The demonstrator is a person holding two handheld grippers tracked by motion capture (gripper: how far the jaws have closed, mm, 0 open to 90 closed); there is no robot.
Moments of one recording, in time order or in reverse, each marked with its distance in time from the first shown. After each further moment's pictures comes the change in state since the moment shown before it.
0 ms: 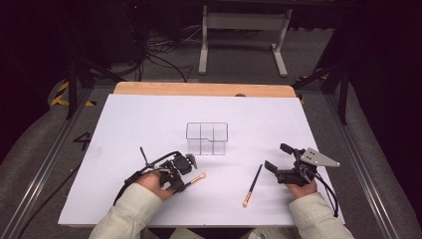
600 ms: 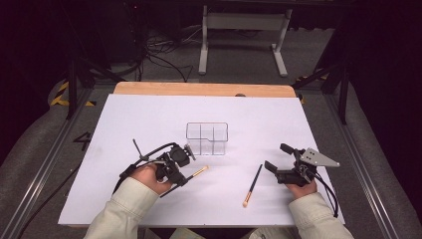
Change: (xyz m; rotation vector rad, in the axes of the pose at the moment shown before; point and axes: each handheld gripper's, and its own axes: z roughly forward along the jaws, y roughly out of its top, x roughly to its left) left arm 0.003 0.001 -0.037 -0.093 -0.052 0.022; right arm 0.000 0.000 0.000 0.005 -0.001 -0.004
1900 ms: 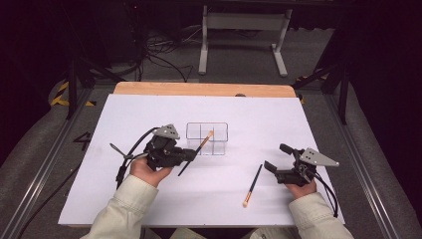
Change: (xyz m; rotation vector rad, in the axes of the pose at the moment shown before) left arm 0.016 -0.019 -0.035 -0.655 -0.063 0.040; right arm 0.000 -0.001 0.001 0.005 0.003 0.005
